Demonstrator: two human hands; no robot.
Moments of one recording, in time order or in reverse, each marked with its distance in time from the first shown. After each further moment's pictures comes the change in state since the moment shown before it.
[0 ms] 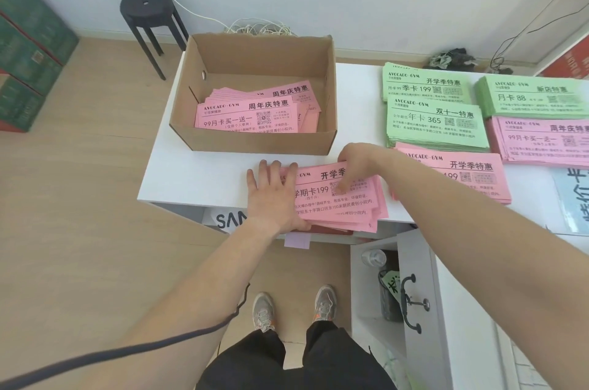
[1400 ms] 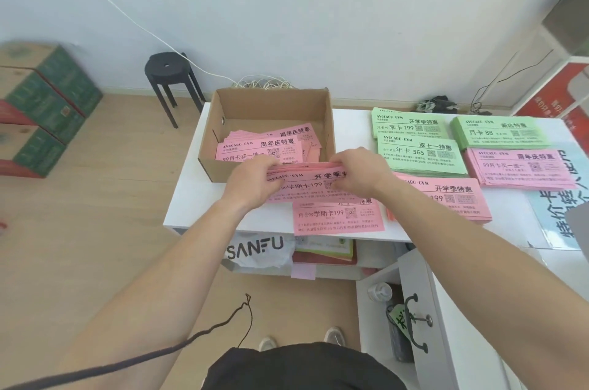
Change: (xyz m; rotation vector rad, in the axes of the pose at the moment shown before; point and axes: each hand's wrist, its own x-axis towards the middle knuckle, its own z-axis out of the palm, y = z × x) left_hand -0.008 -0.067 -0.103 -0.459 0.305 0.147; right_hand -0.082 -0.032 -0.010 -0.042 0.631 -0.158
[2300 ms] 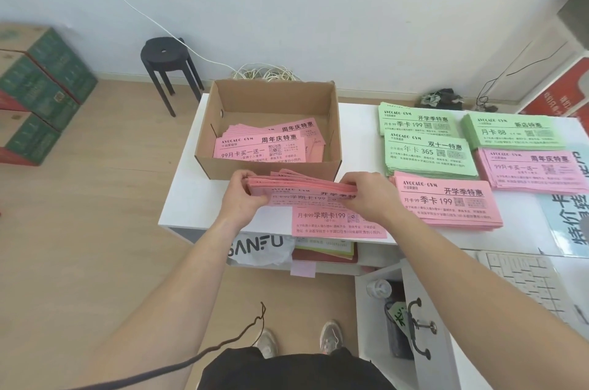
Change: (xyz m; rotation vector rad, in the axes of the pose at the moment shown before) left_hand -0.019 -0.045 0.044 -0.715 0.101 -0.395; right_hand -0.008 0.017 0.050 0.171 -0.021 0.176
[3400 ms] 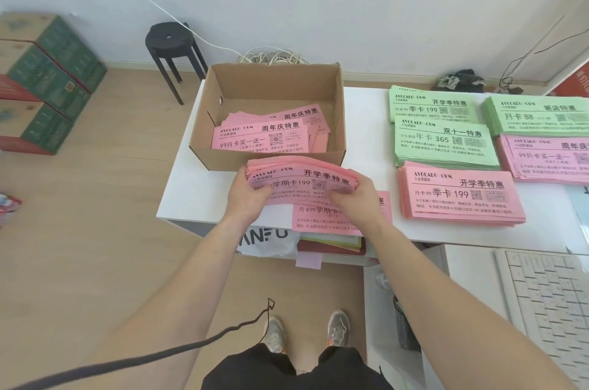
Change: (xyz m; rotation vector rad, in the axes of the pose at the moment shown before) left_hand 0.003 -0.004 0.022 -0.054 0.052 -0.059; right_hand 0.003 -0.005 0.065 1.042 0.074 0.144
